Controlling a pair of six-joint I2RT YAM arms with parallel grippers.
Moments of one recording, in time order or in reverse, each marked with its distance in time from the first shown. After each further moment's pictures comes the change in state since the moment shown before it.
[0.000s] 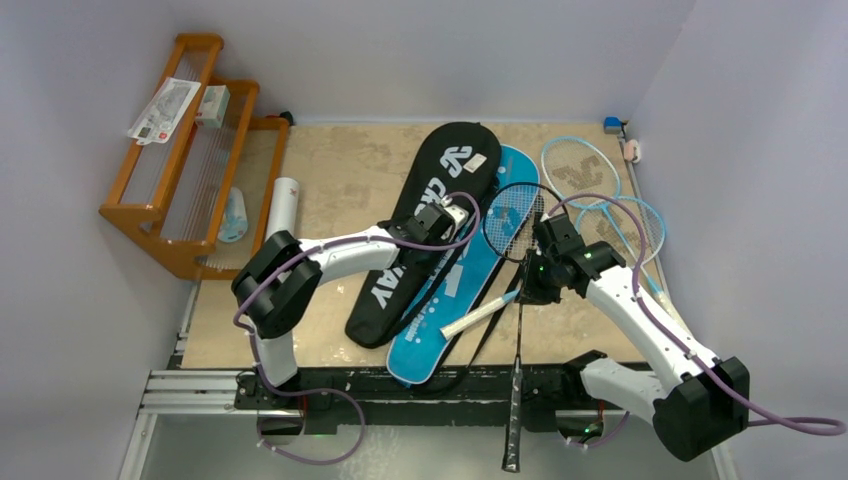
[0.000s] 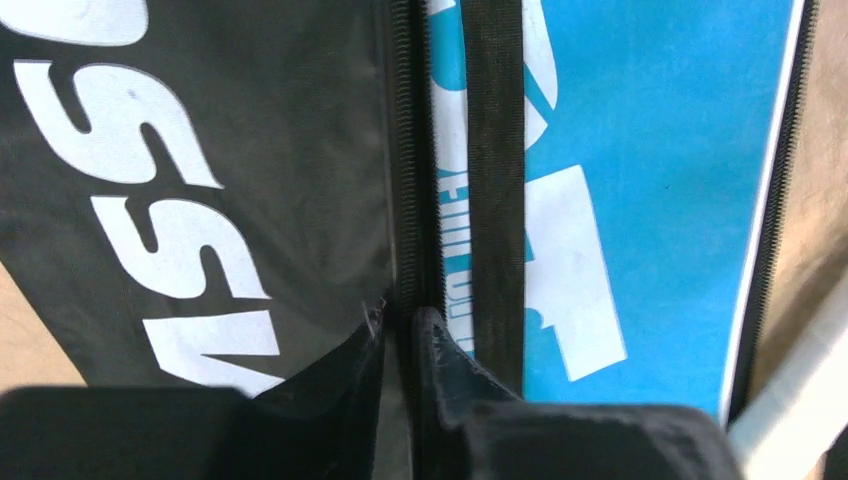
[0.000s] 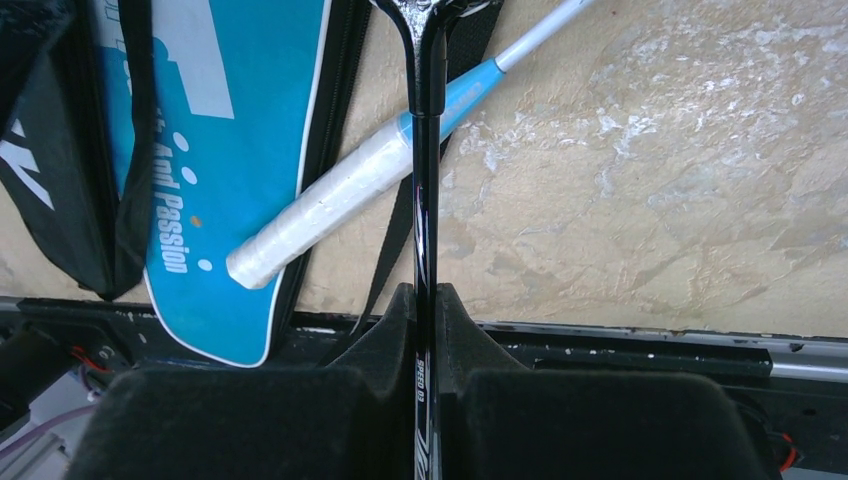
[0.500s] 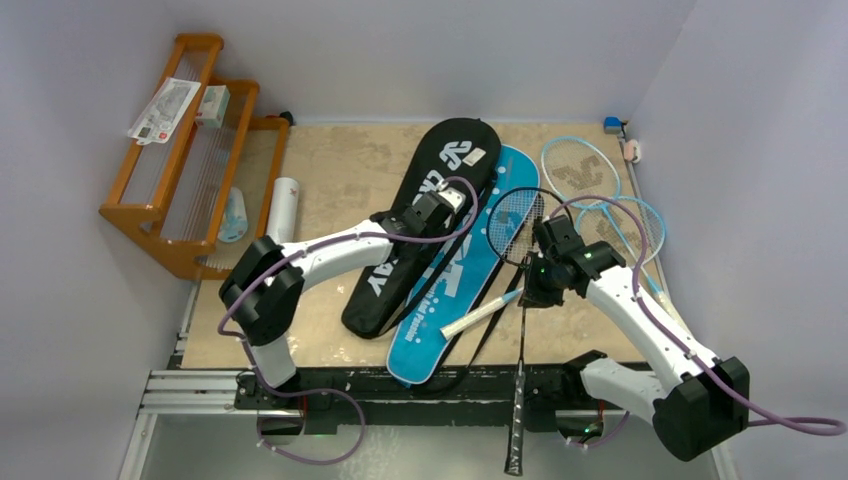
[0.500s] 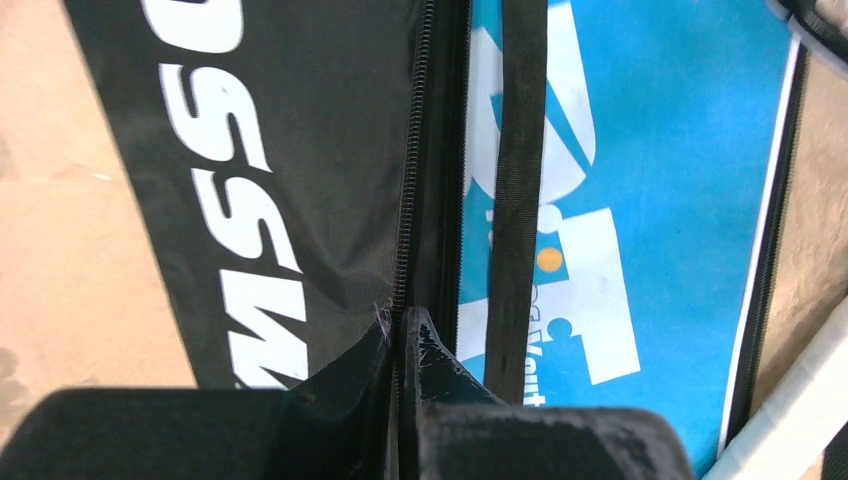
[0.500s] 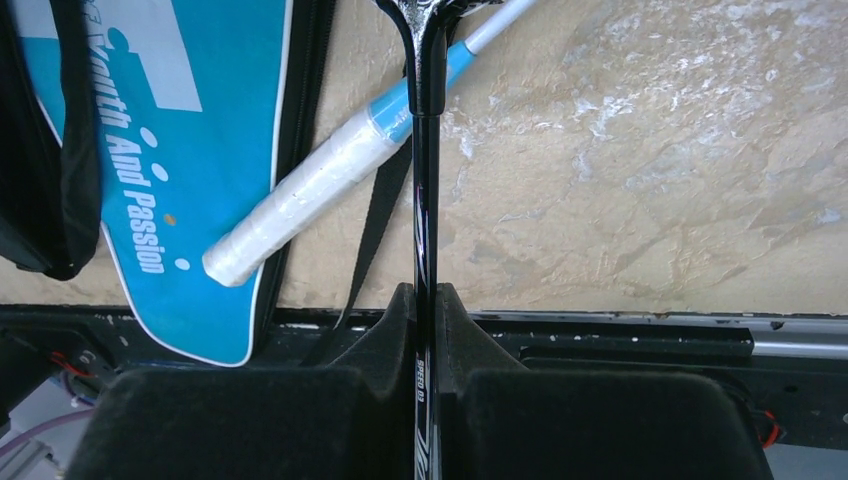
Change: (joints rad) left arm -0.002 -0.051 0.058 -0.069 -0.118 0.009; right arm 0.000 0.001 0.000 -0.037 0.019 0.002
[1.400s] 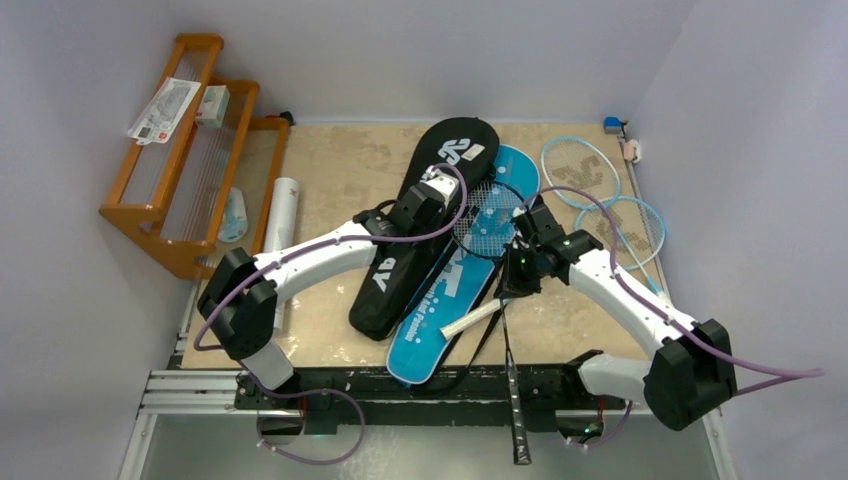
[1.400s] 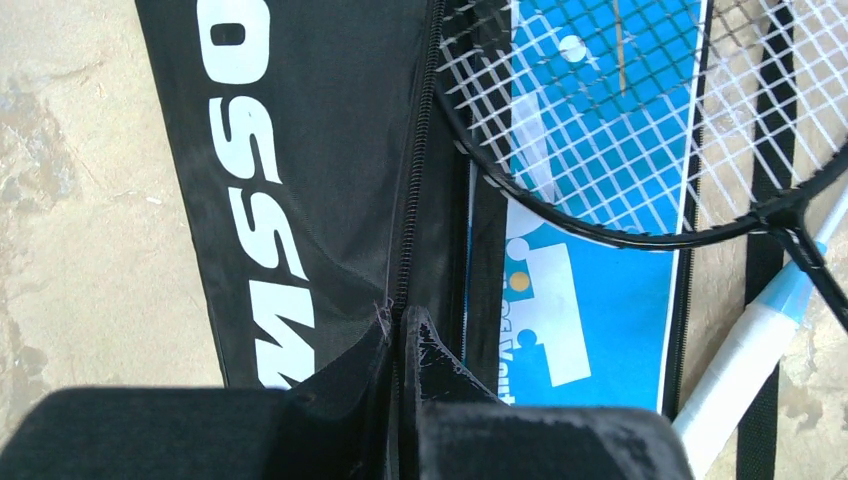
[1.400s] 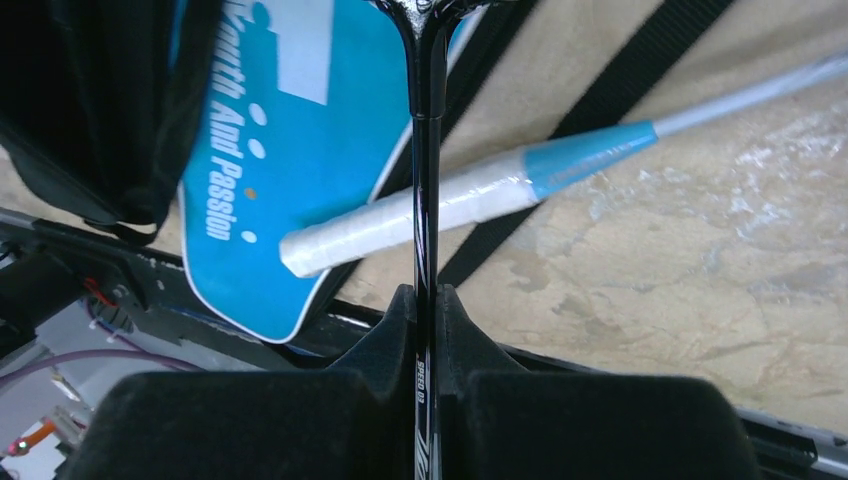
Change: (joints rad) left arm 0.001 -0.132 -0.011 0.041 -0.031 -0.045; right arm 0.051 0.145 0.021 0.162 -0.154 -0.087
